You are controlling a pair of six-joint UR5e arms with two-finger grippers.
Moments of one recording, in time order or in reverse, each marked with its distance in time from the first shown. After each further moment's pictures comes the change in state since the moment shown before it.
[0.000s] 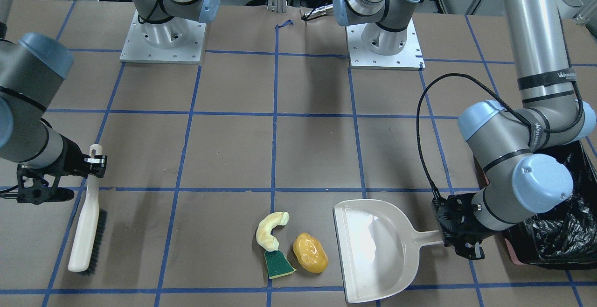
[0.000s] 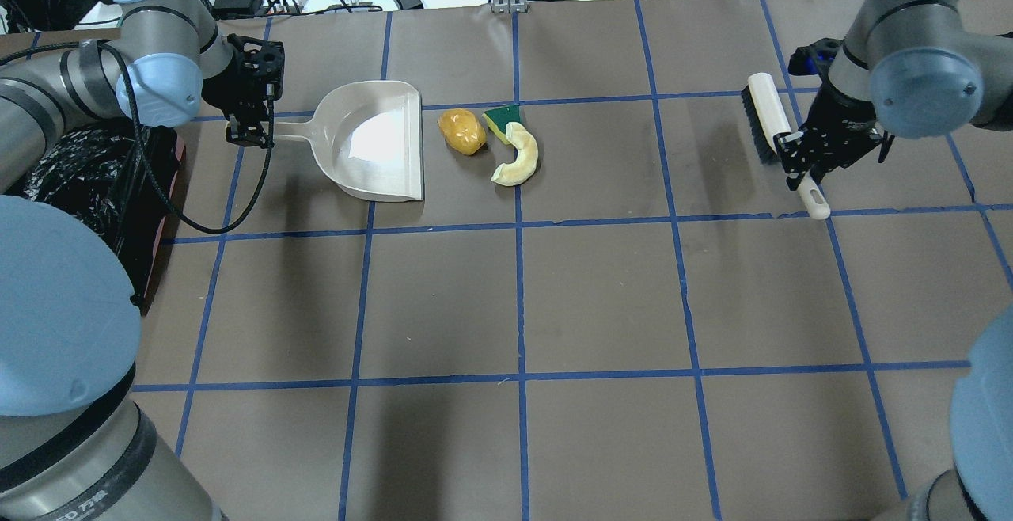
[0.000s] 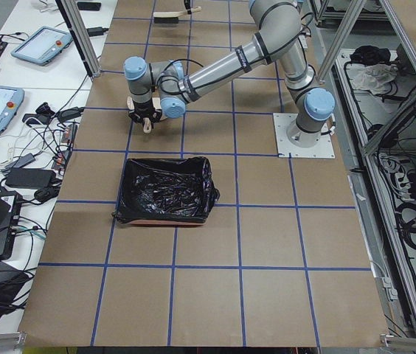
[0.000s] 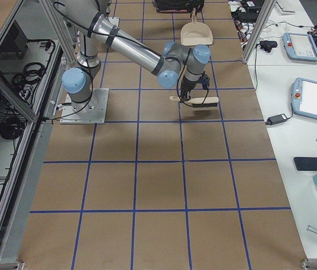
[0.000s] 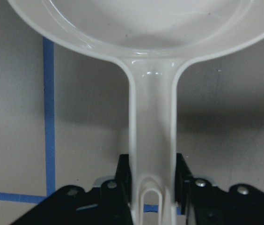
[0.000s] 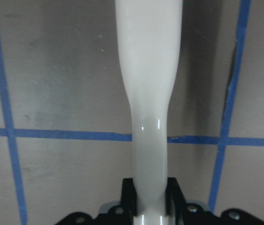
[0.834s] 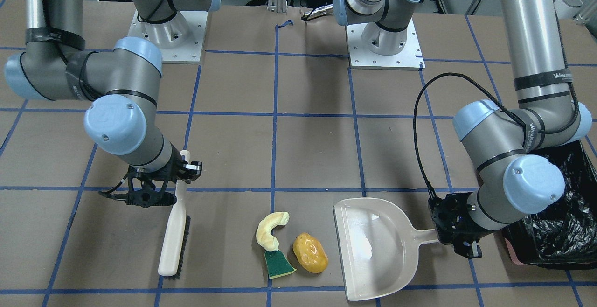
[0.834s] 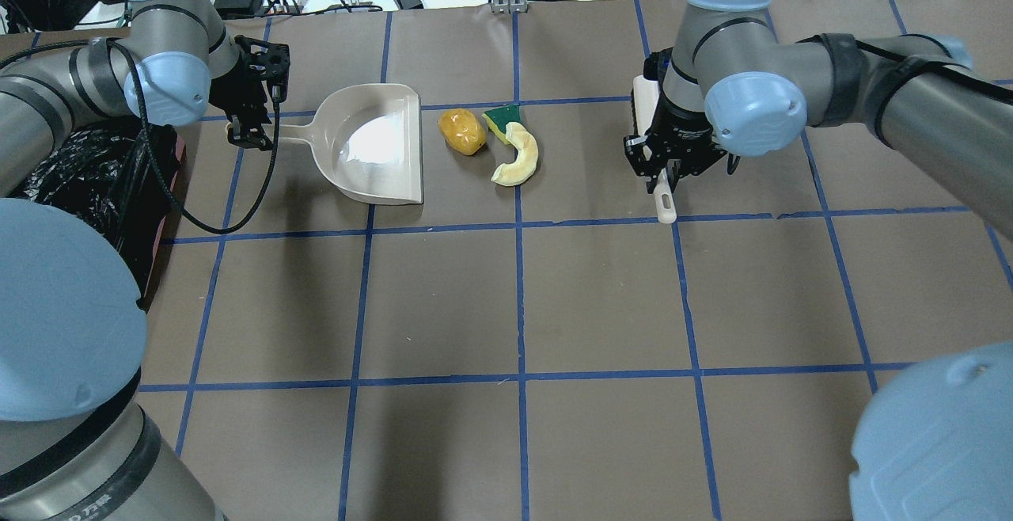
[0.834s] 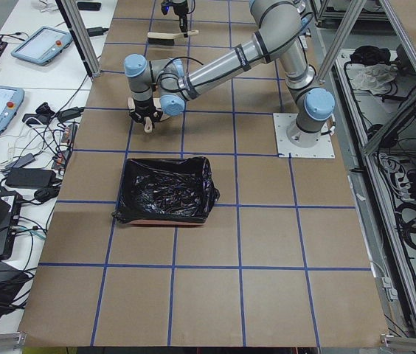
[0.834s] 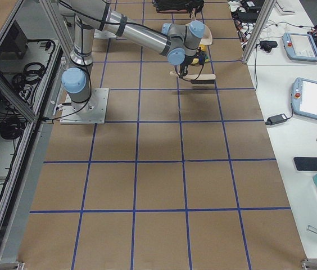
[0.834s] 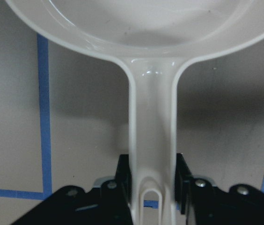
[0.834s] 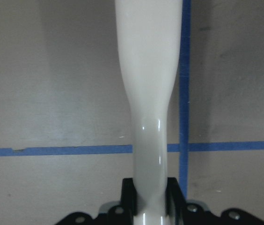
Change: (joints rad) left arm -0.015 -0.002 0.002 -0.009 0.044 -0.015; right arm 0.299 0.055 -0.043 -0.036 0.081 0.385
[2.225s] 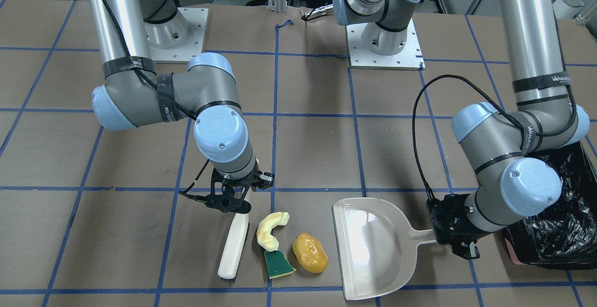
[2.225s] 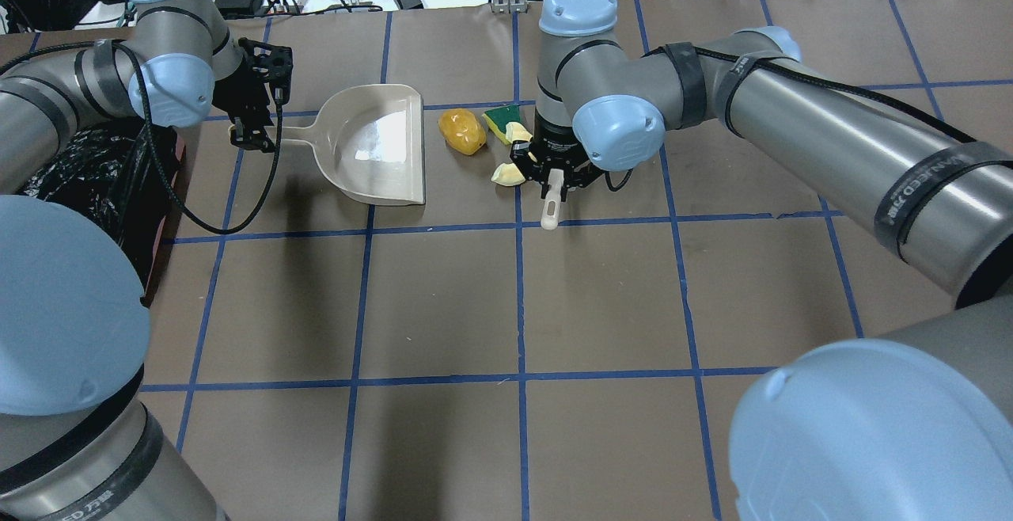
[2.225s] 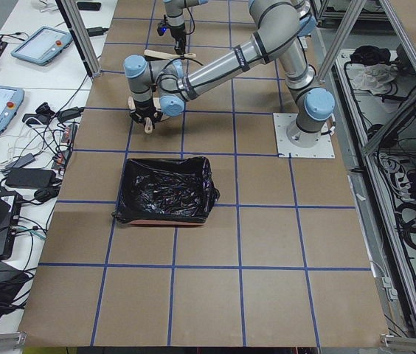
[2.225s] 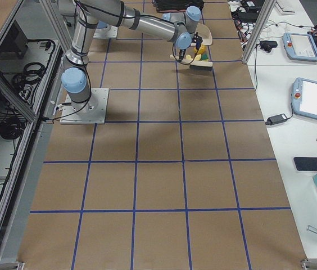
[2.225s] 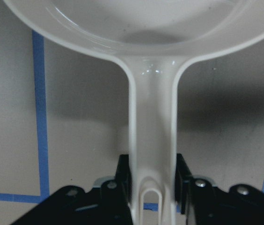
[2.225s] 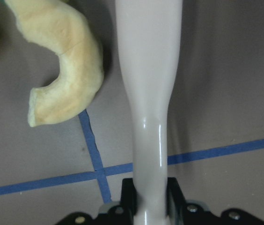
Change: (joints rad) left arm -0.002 -0.009 0.001 0.000 -0.001 0.001; right arm 0.217 0.135 -0.137 -0.031 0.044 0.378
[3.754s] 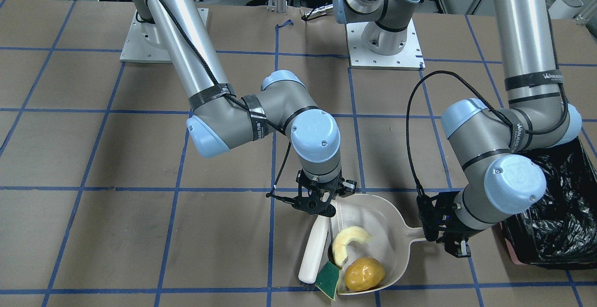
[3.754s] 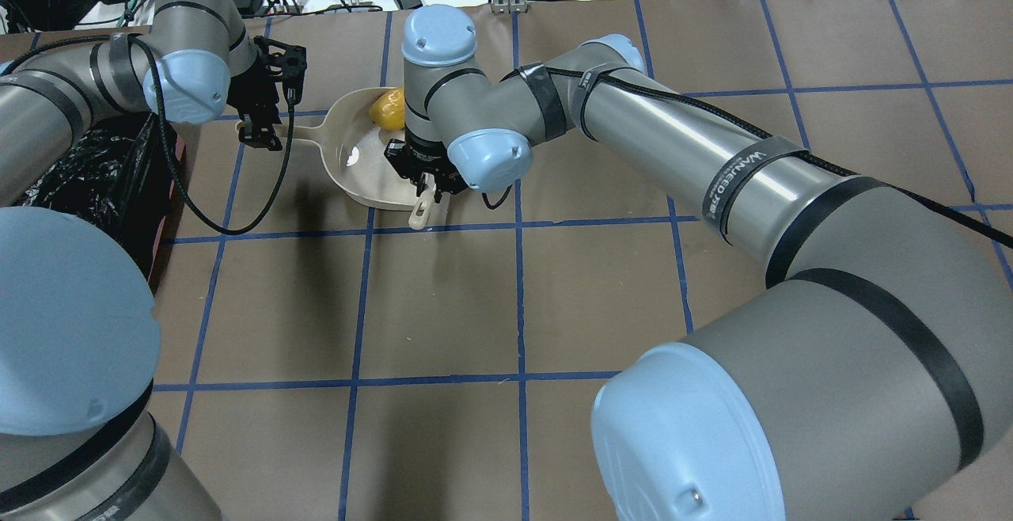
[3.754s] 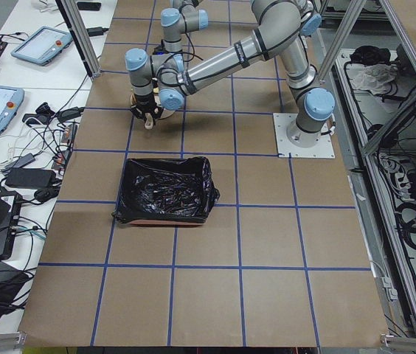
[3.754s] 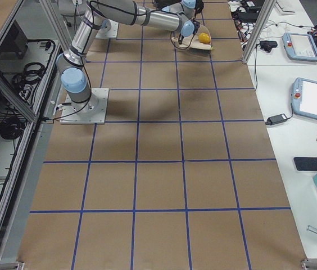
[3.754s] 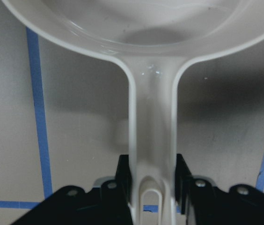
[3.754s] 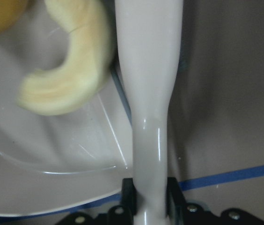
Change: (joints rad) left arm -0.040 0.011 0.002 -0.012 0.043 -0.001; right arm 0.198 0.189 -0.227 -0.127 0.116 0.310
